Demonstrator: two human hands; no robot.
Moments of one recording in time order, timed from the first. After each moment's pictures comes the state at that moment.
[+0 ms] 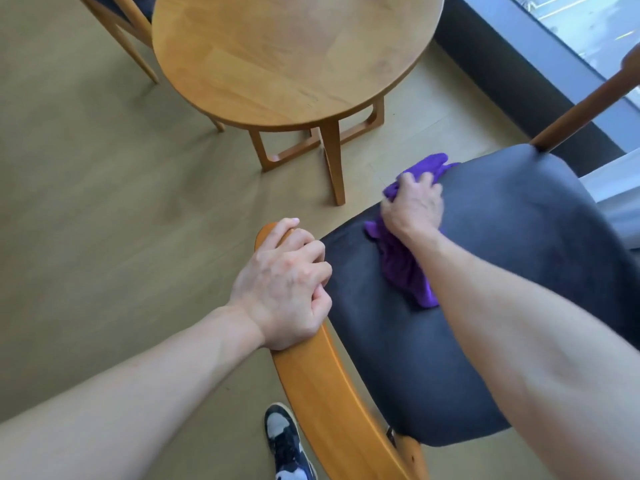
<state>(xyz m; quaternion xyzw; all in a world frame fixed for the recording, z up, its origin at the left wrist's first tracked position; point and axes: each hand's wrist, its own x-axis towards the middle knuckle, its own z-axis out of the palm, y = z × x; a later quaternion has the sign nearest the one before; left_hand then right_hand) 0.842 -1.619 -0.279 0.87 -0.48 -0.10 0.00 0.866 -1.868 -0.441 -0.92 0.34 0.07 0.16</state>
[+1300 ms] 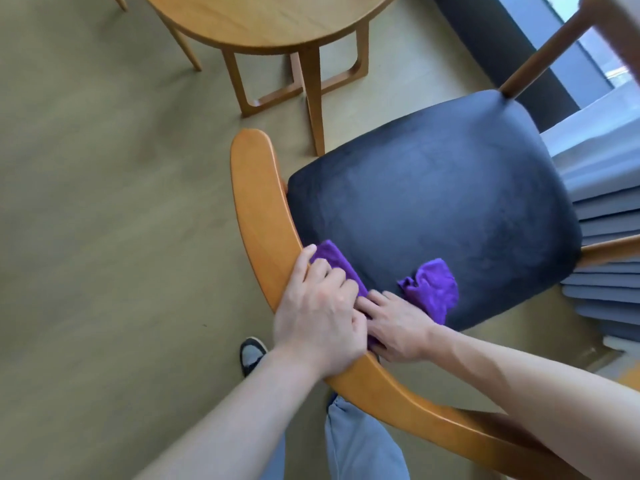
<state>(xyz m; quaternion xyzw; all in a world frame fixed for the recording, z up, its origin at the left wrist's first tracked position) 0.664 -1.636 -0.268 0.92 -0.36 -0.16 0.07 0.569 -1.805 -0.444 -0.93 -0.28 0.16 0.18</state>
